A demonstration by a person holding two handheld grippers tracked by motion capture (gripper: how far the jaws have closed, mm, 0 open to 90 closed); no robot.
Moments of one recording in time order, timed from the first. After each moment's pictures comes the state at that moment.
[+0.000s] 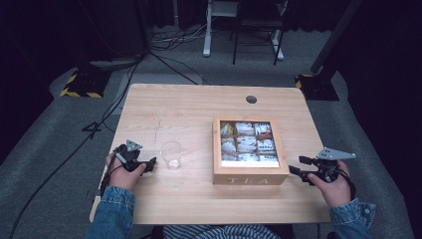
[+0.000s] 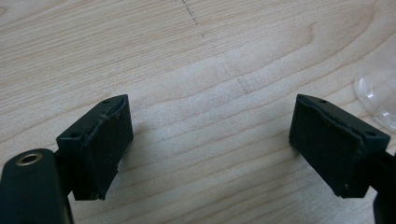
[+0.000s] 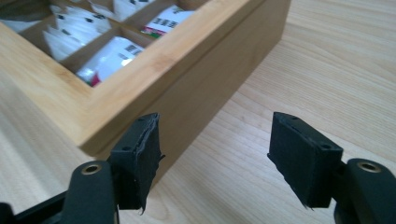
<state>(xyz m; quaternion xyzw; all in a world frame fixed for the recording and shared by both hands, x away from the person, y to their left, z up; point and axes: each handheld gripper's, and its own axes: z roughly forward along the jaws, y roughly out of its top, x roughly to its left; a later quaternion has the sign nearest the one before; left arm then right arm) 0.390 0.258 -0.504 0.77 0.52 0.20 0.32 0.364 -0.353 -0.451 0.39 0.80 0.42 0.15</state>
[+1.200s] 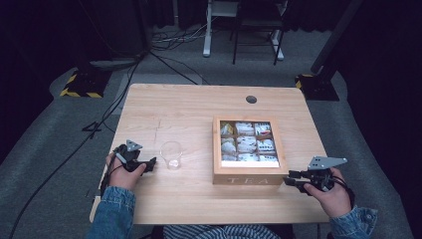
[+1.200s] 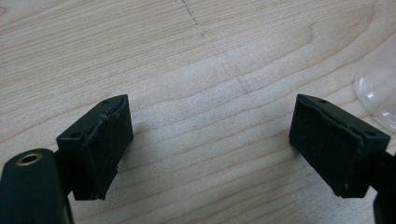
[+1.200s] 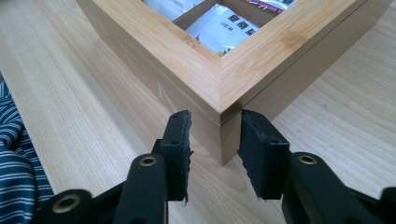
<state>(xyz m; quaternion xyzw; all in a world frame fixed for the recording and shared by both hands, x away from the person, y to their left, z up) 0.390 0.258 -0.504 0.77 0.52 0.20 0.32 0.338 -0.328 -0.441 0.32 0.85 0.40 0.09</state>
